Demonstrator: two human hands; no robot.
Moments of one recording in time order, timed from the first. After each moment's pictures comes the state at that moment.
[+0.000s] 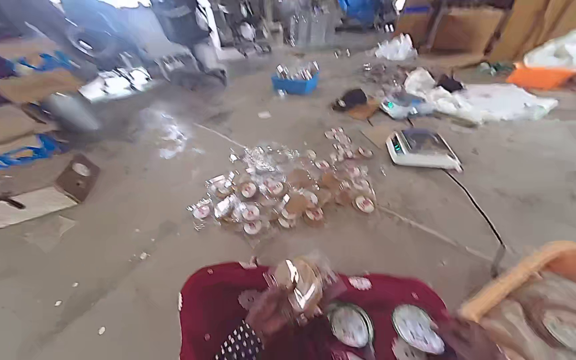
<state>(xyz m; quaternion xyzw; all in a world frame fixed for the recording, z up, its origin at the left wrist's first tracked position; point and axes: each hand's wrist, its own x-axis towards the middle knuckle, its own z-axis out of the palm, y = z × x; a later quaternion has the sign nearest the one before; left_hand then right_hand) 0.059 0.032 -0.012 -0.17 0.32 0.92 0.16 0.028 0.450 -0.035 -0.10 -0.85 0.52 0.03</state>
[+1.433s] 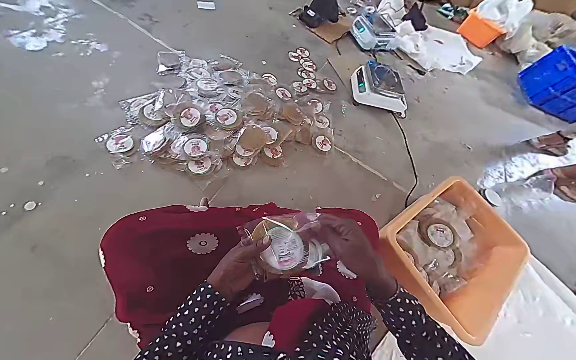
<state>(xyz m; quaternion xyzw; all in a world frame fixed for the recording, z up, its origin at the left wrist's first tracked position) 0.073 0.058 0.013 -0.17 0.28 0.92 0.22 0.003 0.286 0.076 0.18 -0.80 0.55 -0.15</state>
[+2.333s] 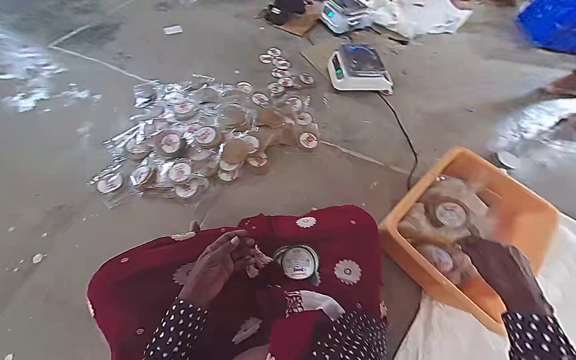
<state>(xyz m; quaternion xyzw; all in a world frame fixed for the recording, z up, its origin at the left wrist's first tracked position) 0.034 0.032 0.000 -0.18 0.43 0.86 0.19 0.028 0.596 0.043 -0.14 -0.98 0.04 -0.10</state>
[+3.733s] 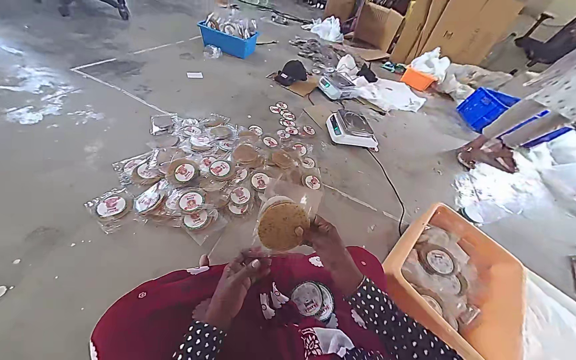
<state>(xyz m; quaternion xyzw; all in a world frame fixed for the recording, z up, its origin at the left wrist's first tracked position) -0.004 0.018 -0.043 -0.08 0.38 0.92 0.09 -0.084 0.227 0.051 0.00 -0.67 0.74 -0.10</state>
